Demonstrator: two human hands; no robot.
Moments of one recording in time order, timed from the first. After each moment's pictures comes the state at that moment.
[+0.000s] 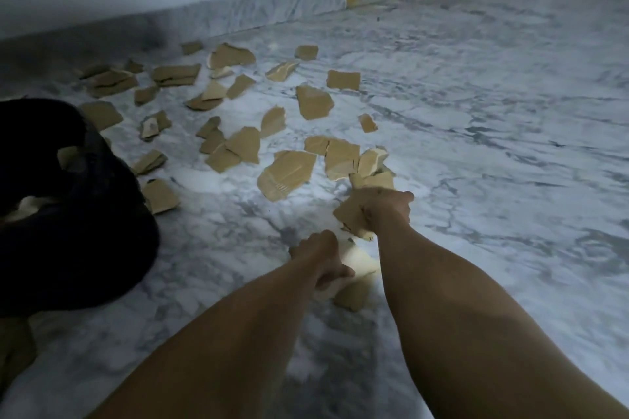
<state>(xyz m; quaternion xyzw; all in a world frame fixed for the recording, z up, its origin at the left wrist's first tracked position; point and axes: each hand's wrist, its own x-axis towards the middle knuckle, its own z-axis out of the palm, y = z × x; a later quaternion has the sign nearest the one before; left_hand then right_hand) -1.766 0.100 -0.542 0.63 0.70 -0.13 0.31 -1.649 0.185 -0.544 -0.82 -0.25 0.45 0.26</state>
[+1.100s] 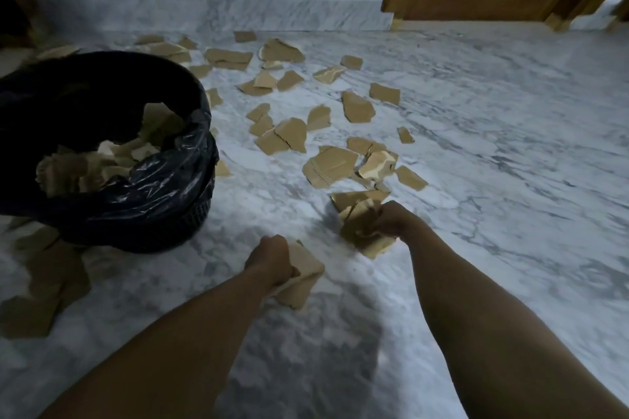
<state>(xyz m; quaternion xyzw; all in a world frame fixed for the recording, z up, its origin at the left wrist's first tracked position) -1.926 0.013 -0.548 0.53 0.78 -0.03 0.33 -1.699 0.137 -0.512 -0.67 -0.65 0.35 -0.09</state>
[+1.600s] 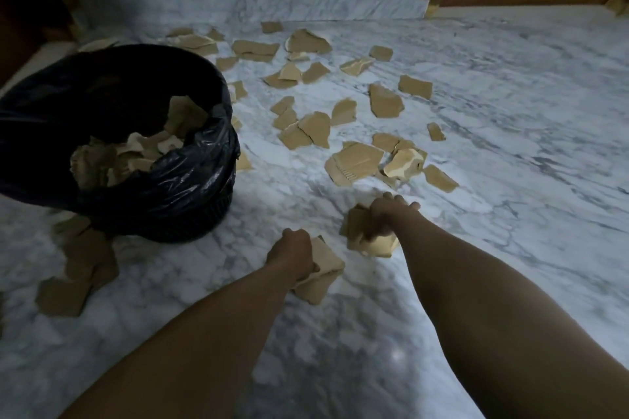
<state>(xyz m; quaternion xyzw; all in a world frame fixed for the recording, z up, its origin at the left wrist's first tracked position) -1.918 0.020 -0.544 0.53 0.78 -0.05 0.33 -1.749 0.152 -0.528 -0.60 -0.74 0.18 -0.26</state>
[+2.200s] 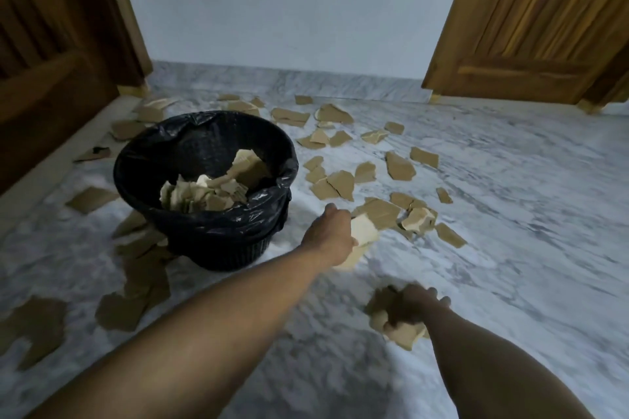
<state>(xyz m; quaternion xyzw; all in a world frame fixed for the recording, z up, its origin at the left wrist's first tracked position) -1.938 0.008 -0.387 0.61 0.75 0.14 0.22 -1.734 0.046 -0.514 -0.69 -0.65 0.22 -0.23</state>
